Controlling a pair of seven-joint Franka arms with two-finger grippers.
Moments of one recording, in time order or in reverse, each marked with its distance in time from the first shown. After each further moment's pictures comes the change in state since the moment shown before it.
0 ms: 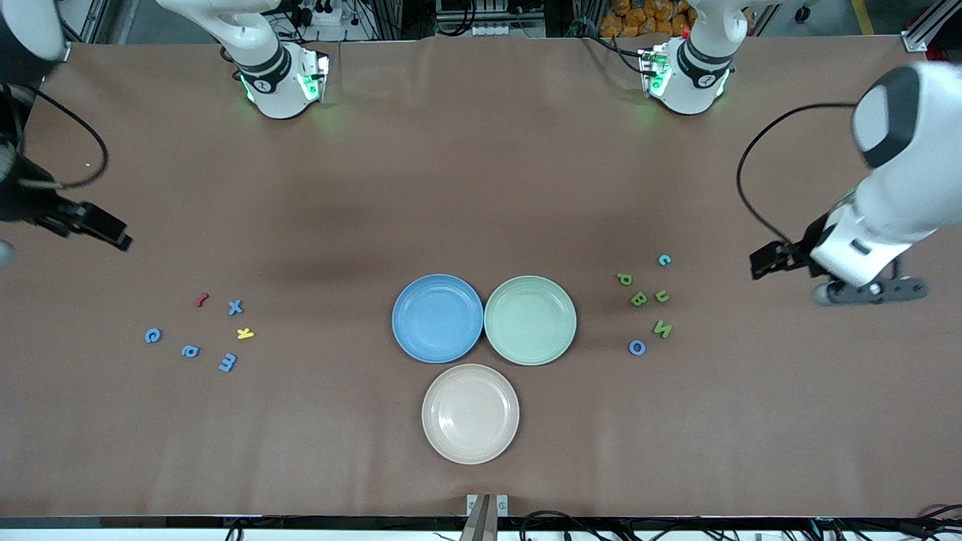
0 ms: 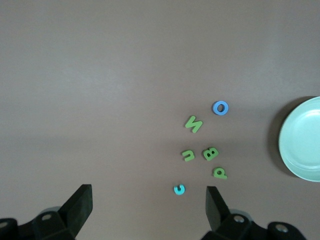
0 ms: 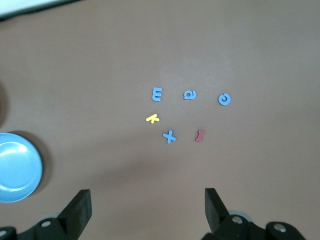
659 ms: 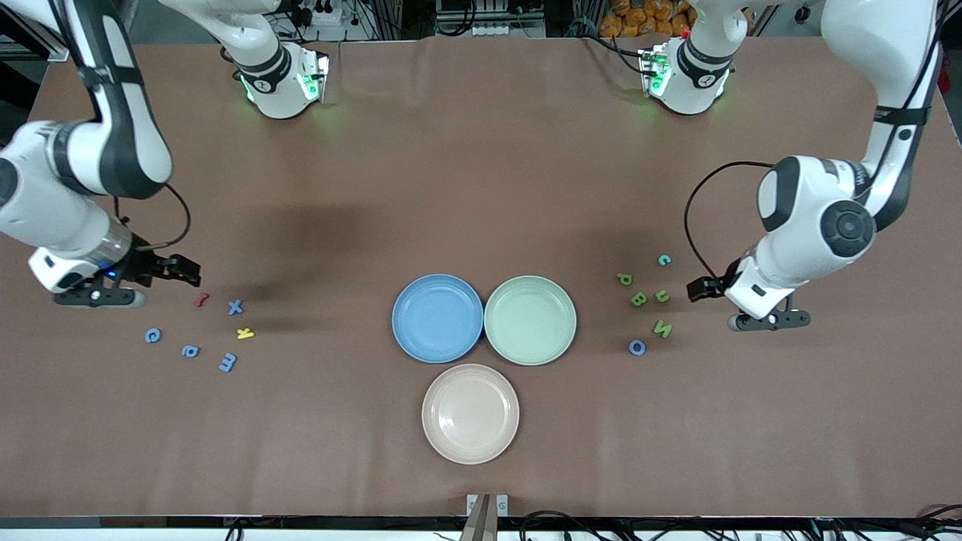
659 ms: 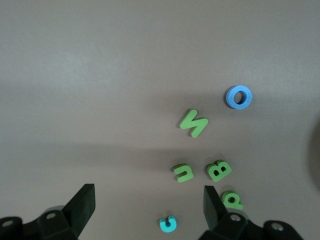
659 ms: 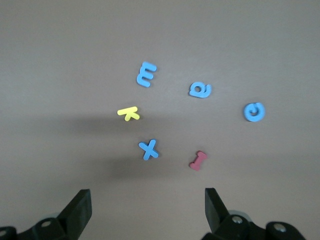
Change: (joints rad) left arm -0.027 0.158 -0.006 -0.243 0.000 0.359 -0.064; right arm -0.069 0.119 0.003 -0.431 0.000 0.529 -0.320
